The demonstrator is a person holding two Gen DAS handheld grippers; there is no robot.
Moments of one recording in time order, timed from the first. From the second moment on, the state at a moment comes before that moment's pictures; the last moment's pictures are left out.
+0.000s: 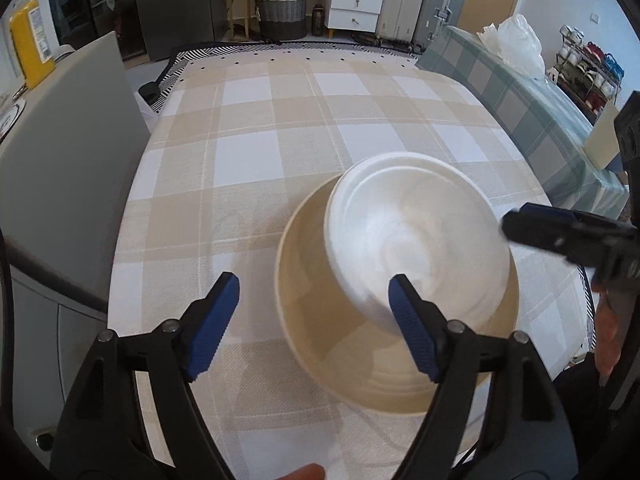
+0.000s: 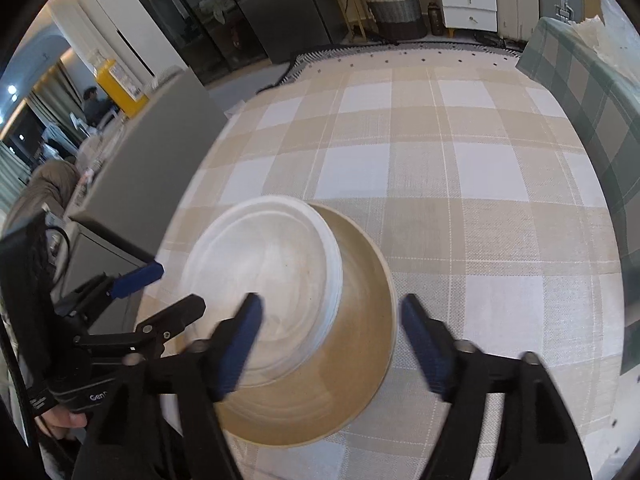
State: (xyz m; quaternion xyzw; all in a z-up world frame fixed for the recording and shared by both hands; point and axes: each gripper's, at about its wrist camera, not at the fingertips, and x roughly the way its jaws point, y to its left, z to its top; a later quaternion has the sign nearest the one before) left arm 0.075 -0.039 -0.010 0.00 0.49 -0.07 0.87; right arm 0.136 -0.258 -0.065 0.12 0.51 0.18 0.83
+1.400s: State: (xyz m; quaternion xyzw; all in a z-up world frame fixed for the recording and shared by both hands) left arm -0.147 -0.025 0.049 -0.03 0.25 -0.03 0.97; right arm -0.053 -0.276 -0.028 0.04 0.27 0.24 0.93
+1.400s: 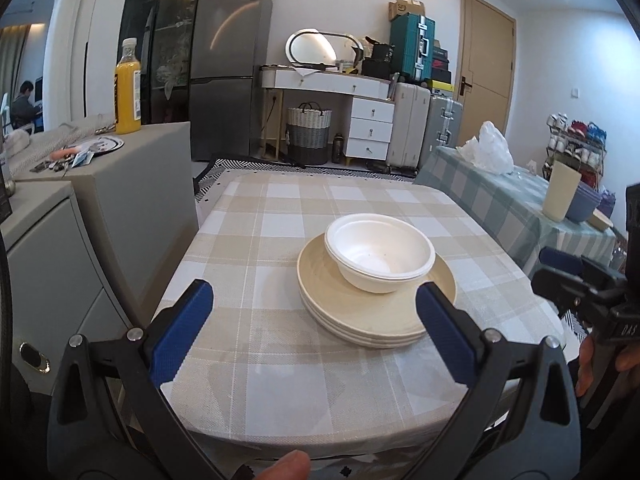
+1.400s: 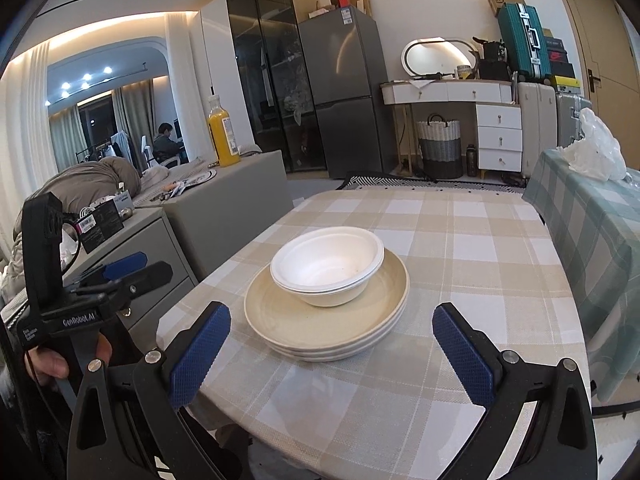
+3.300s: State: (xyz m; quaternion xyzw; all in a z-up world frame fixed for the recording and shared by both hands) left arm -0.125 -0.036 0.035 -0.02 0.27 -0.05 0.96; right arm -0.061 -0.269 -0.028 0.02 0.25 0.24 0.94
